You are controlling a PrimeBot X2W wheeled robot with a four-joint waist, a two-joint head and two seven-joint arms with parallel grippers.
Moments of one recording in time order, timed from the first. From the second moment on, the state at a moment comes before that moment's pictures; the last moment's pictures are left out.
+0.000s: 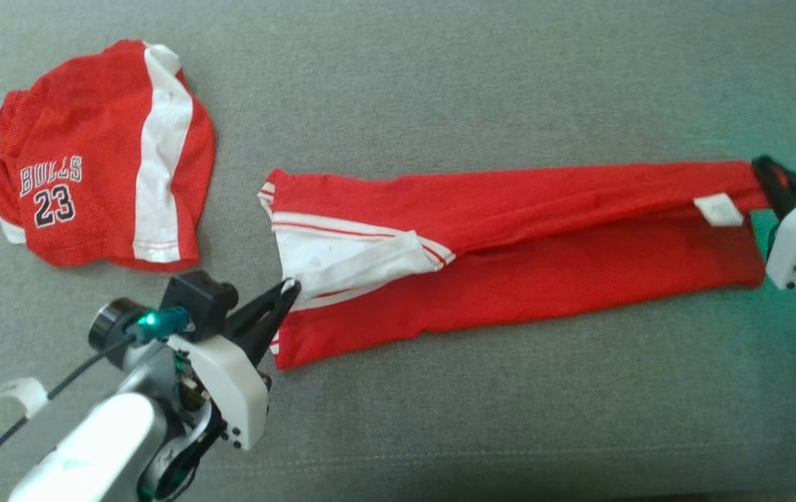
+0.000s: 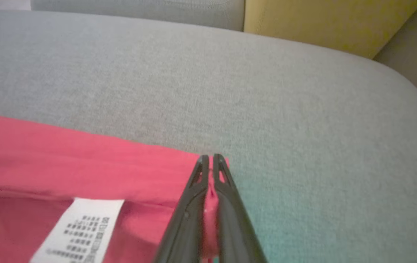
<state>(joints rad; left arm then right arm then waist) -0.30 0.53 -0.71 -0.01 -0.53 0.03 0.12 -0.74 -0.65 0.79 0.81 0.82 0.13 0.01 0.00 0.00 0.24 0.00</state>
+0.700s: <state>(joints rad) -0.25 0.41 -0.57 0.10 -0.62 0.15 -0.14 -0.67 -0.61 0.63 0.81 0.86 0.13 -0.16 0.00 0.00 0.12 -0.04</state>
